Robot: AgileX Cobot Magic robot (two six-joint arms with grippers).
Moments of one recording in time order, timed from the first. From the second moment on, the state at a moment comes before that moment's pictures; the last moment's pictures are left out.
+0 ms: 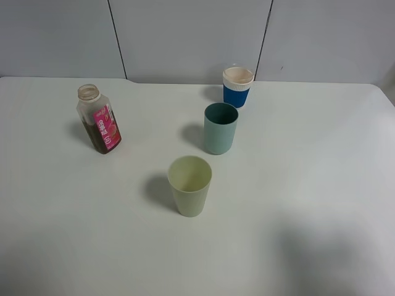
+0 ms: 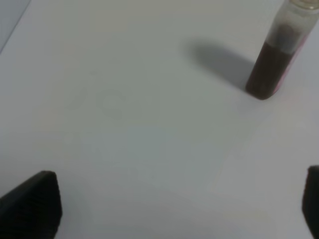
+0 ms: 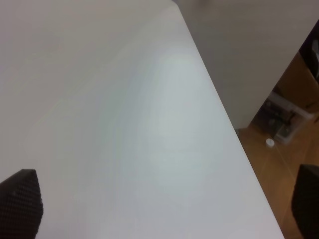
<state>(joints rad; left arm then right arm) 0.07 0.00 -0.51 0.03 1.06 -0.11 -0.01 0.00 -0.50 -0.26 1.07 0.17</state>
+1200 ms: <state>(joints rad) 0.07 0.00 -0.51 0.03 1.05 -0.12 -0.01 0.00 -0.50 -0.26 1.07 0.17</state>
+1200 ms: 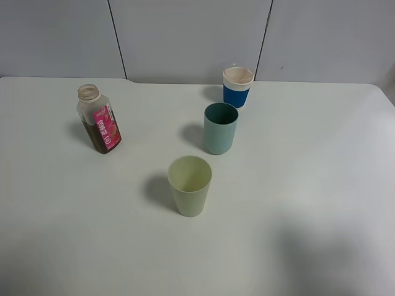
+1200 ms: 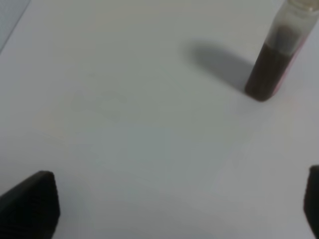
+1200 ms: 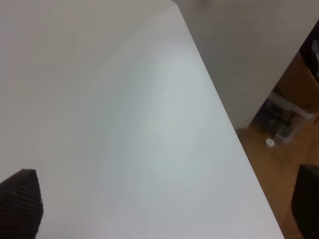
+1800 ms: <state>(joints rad) 0.04 0.37 -0.52 0.01 0.62 -0.13 -0.01 0.00 -0.50 -0.26 1.07 0.17</state>
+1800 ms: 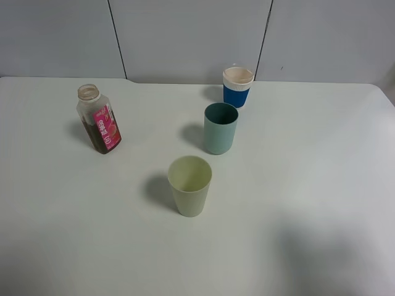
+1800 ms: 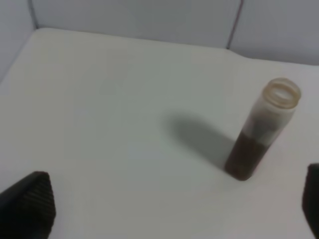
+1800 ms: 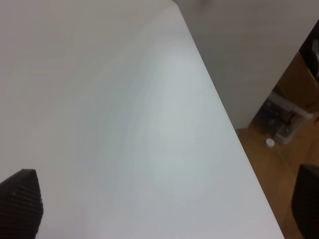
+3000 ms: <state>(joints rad) -0.04 0.92 -0.18 0.07 -0.23 -0.13 -0.01 0.00 -0.50 -0.26 1.07 0.17</state>
